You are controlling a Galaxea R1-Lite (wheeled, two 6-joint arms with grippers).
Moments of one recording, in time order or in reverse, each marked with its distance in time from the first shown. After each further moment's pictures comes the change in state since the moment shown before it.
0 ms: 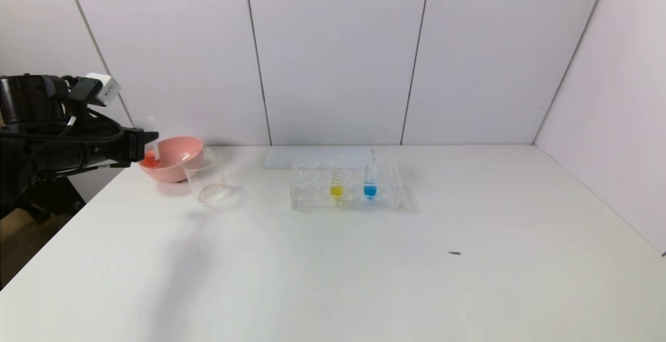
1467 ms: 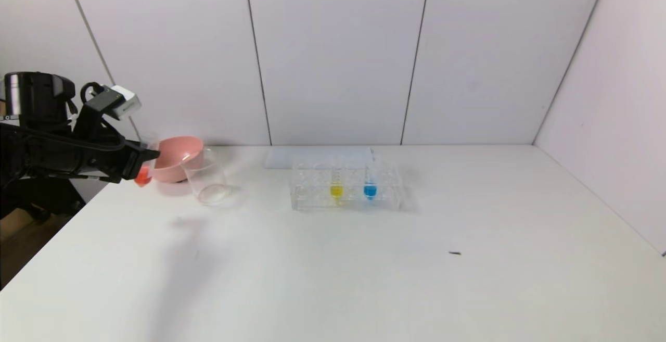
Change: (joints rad) left arm -0.001 -0.009 -0.089 0.298 -0.015 0.307; right arm 0.000 0.000 0.000 0.000 0.000 0.000
